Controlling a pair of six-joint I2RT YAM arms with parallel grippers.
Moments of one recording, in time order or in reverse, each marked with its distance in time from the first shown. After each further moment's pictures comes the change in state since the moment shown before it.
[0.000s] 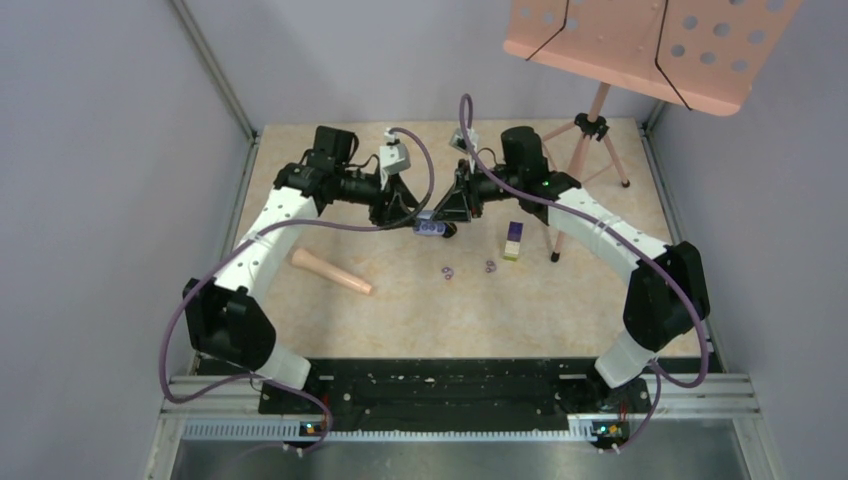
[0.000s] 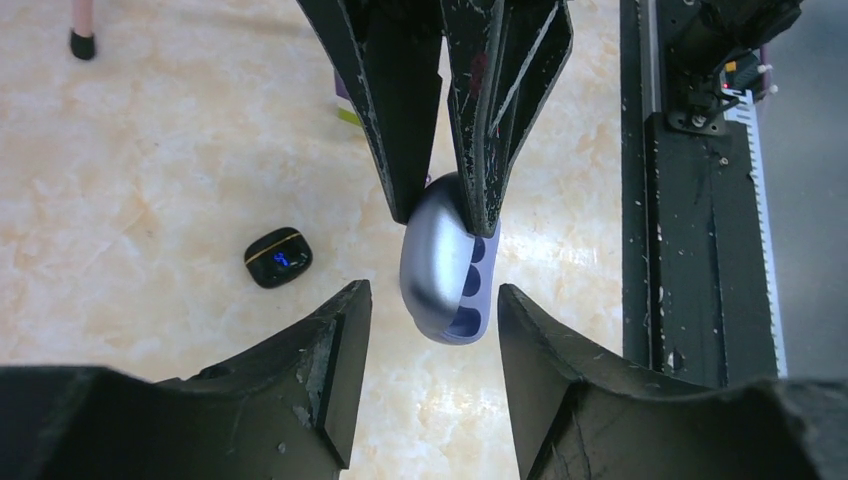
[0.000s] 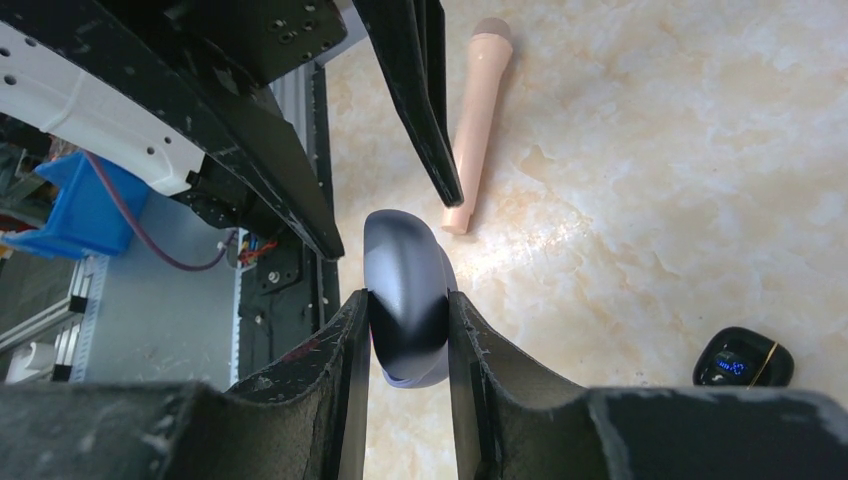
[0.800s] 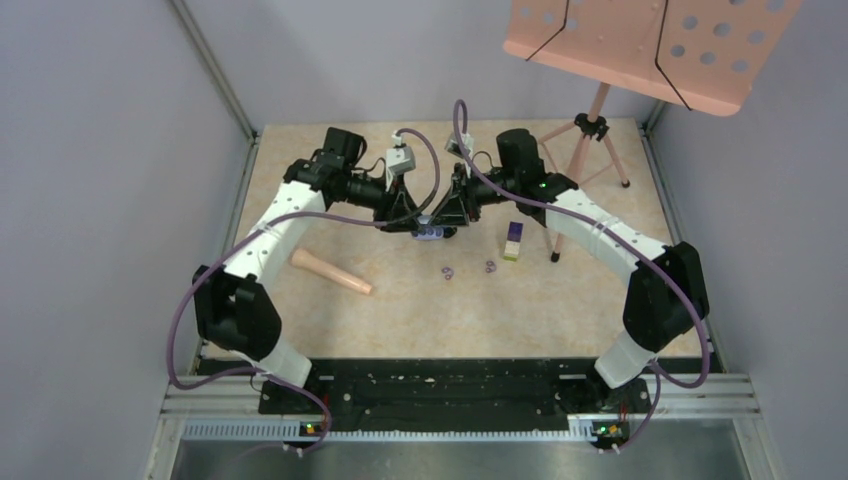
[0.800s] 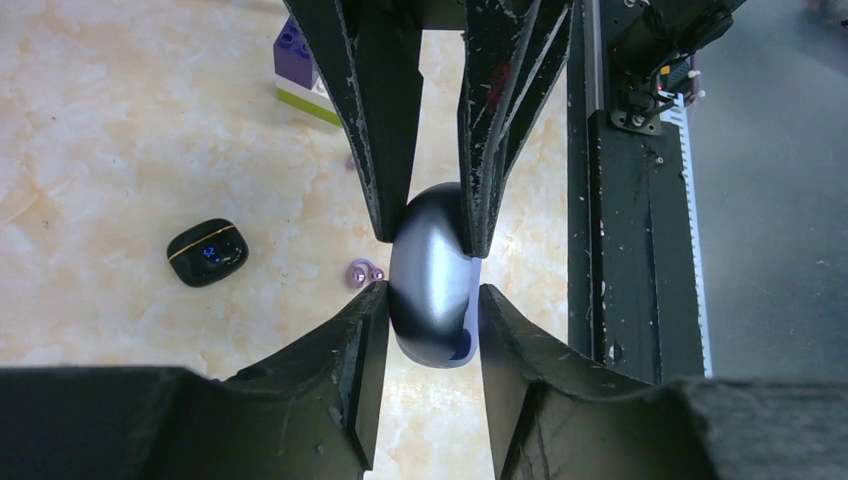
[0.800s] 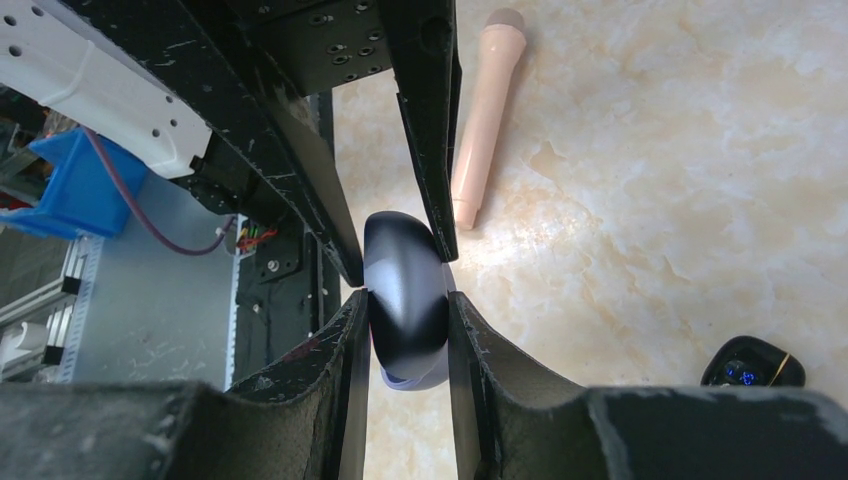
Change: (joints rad) left arm -0.021 0.079 0.037 -0.119 0.051 0.009; right arm 0.023 0.000 0.002 -0.022 -0.003 -0.044
